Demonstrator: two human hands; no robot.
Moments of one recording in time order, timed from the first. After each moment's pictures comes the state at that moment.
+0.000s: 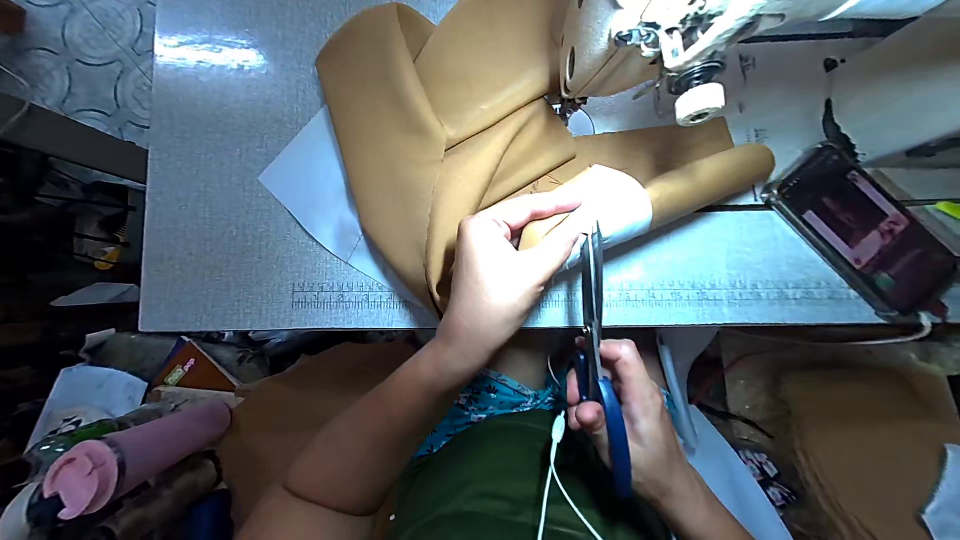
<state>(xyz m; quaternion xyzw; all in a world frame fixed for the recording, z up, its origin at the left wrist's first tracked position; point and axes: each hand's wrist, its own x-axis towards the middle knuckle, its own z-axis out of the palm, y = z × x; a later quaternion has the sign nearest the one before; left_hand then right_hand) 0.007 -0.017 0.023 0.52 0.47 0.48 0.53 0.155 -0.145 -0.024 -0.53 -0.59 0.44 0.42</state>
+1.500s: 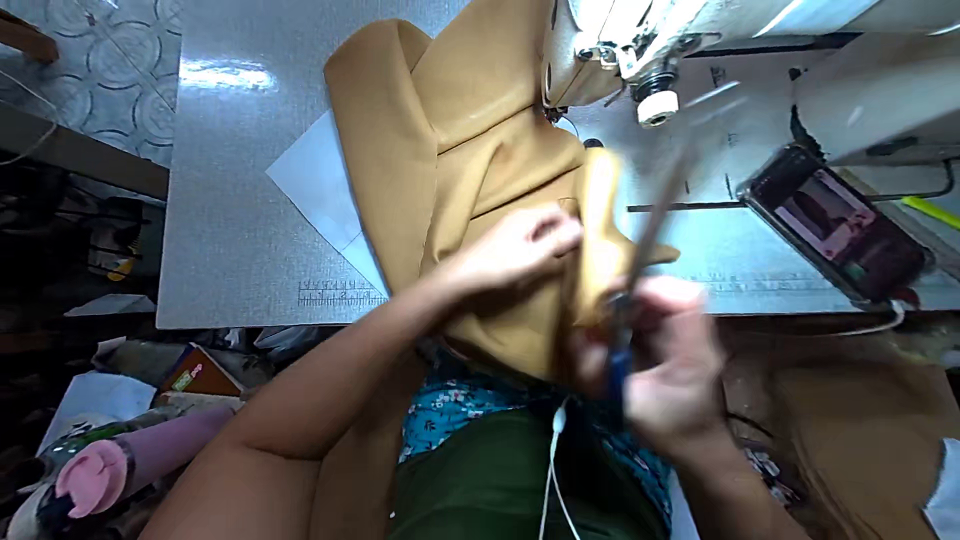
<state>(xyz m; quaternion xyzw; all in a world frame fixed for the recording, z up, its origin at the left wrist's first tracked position) 0.001 0.024 0.008 0.72 0.35 0.22 0.56 0.162 -0.106 0.013 -0.53 -0.66 0.27 0.46</state>
